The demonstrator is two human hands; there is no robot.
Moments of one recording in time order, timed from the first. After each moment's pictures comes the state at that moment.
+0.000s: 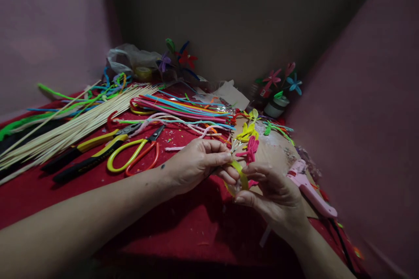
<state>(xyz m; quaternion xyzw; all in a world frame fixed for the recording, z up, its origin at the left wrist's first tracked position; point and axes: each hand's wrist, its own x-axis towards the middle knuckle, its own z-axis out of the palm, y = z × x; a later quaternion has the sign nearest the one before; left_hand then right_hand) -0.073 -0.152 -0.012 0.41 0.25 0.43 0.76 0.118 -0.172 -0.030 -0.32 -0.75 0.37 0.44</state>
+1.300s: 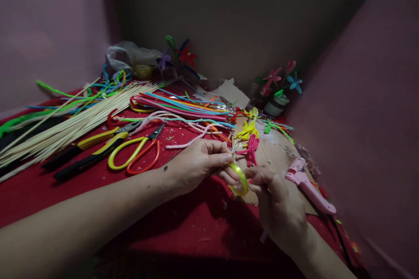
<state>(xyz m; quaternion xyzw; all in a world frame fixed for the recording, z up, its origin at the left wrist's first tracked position) -0.069 -0.157 -0.010 0.41 0.30 0.43 0.75 0.113 -0.180 -0.014 -0.31 -0.87 0.01 0.39</state>
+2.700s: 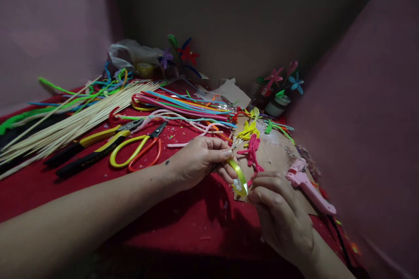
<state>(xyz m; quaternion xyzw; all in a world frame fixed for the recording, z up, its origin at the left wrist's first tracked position) -0.071 -0.154 -0.010 0.40 0.28 0.43 0.76 0.115 -0.189 -0.005 -0.22 -0.89 -0.02 0.39</state>
